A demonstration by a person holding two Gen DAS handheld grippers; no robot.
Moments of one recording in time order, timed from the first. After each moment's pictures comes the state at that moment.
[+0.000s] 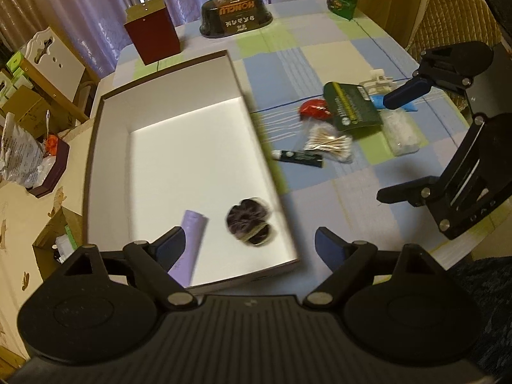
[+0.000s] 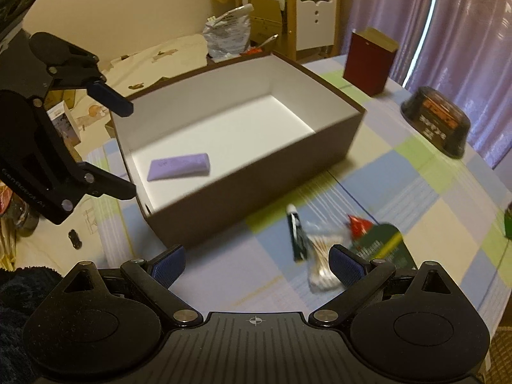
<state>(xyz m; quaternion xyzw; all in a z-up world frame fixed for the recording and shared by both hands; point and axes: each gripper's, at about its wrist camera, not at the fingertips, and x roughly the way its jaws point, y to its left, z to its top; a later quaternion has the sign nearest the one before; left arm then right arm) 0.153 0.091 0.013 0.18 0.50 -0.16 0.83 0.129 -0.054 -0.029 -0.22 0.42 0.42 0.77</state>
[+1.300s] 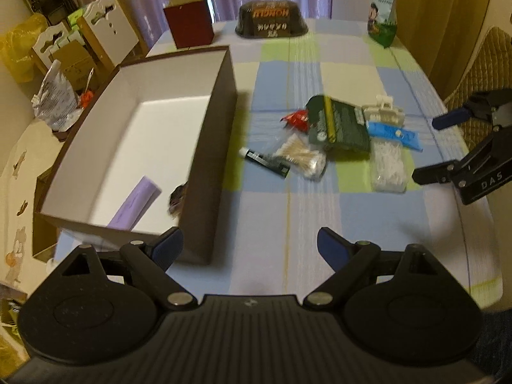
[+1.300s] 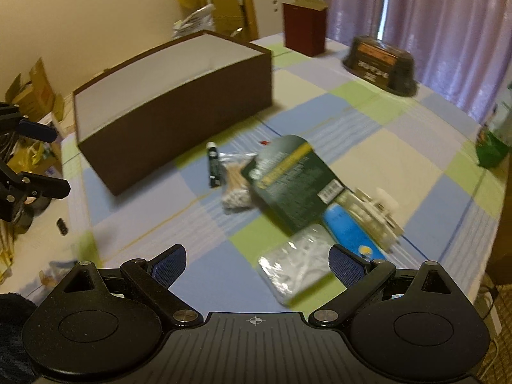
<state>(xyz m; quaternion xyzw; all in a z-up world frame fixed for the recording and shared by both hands) 0.097 -0.007 -0.017 0.08 0.48 -0.04 0.87 0.172 -0.217 -0.067 -0.16 0.44 0.40 0.79</state>
